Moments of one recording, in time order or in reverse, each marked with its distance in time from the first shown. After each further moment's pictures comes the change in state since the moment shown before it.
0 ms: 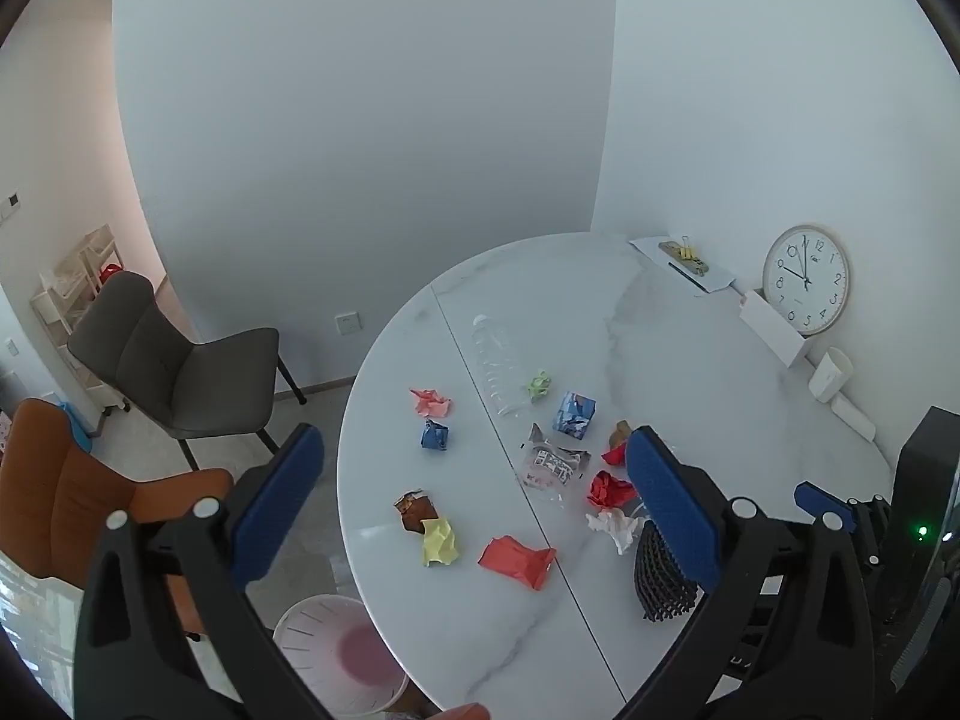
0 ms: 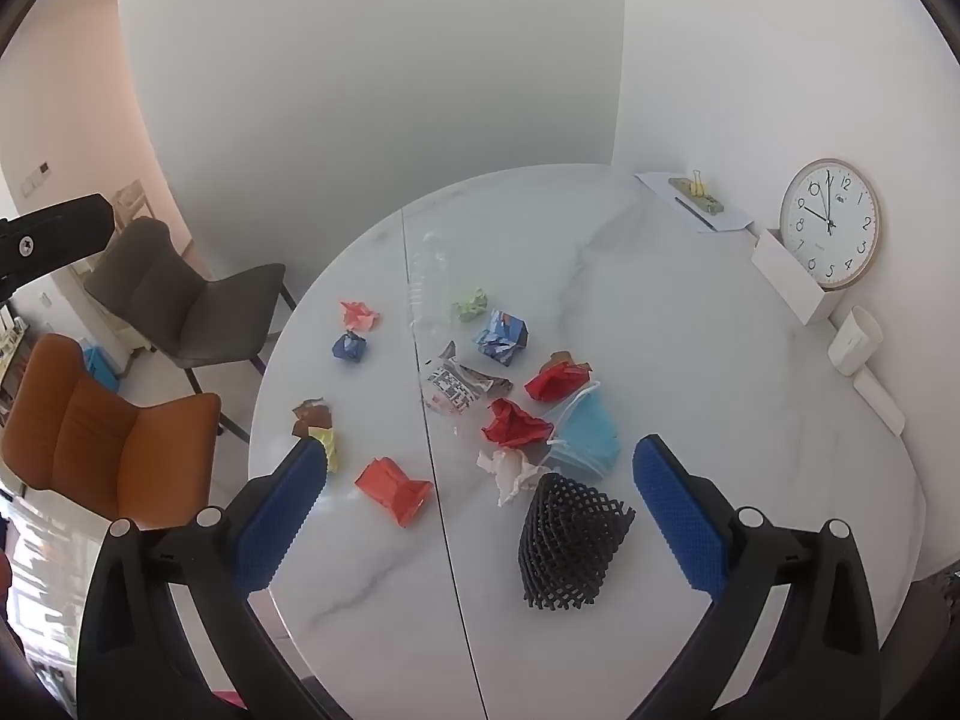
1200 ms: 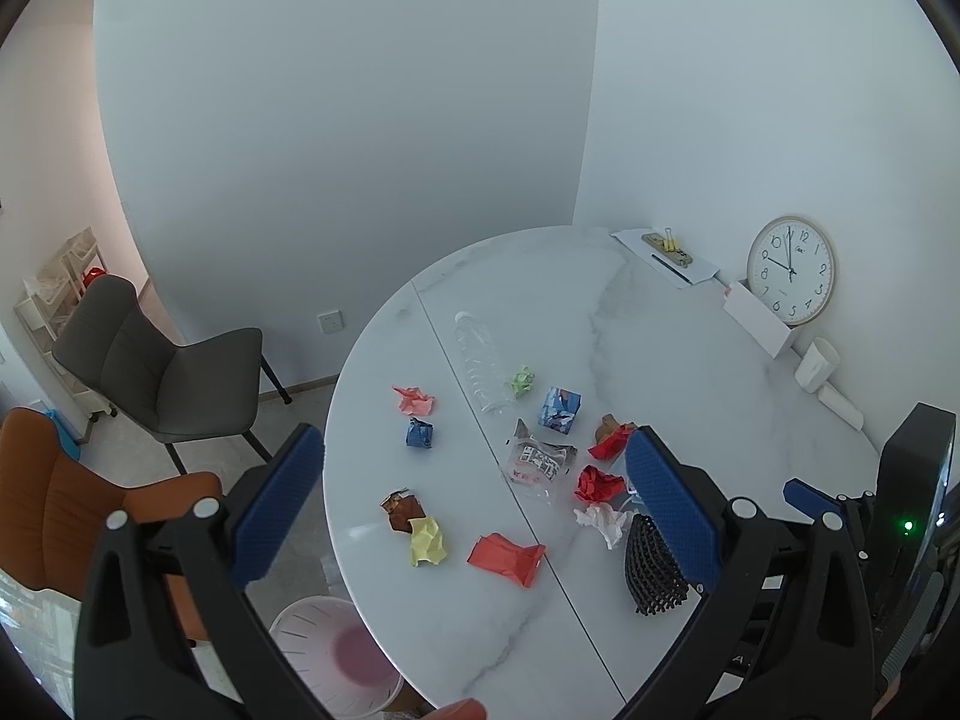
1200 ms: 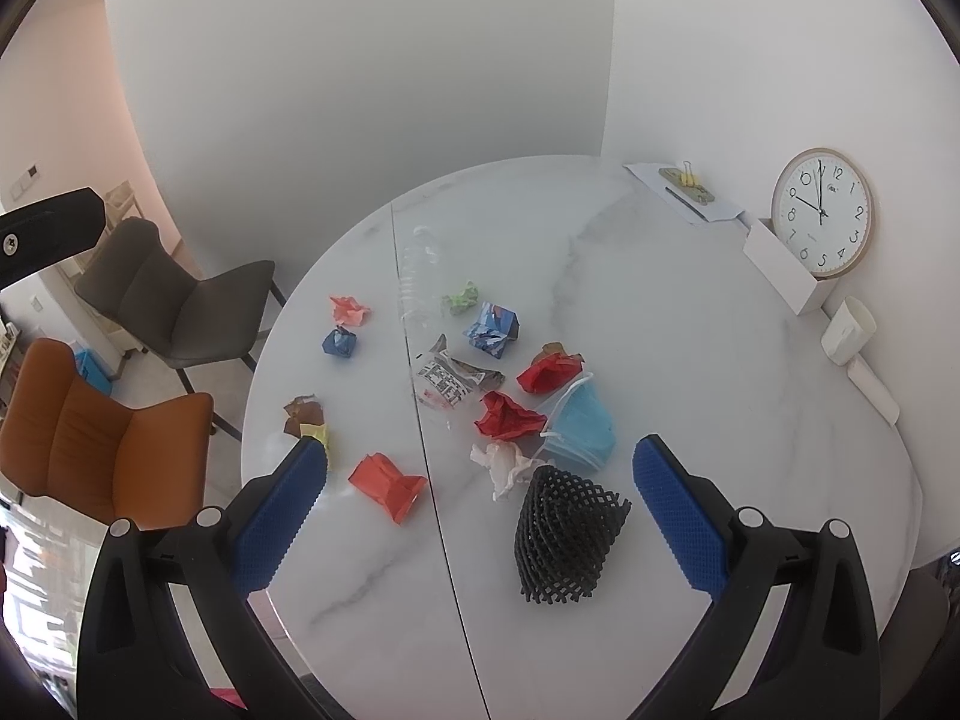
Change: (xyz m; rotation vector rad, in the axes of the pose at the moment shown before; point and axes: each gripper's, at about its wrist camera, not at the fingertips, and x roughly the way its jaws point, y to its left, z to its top) left arm -0.003 0.004 0.002 0.022 0.004 -0.047; right arm 0.005 -0.007 -0.009 0.011 0.017 -0.013
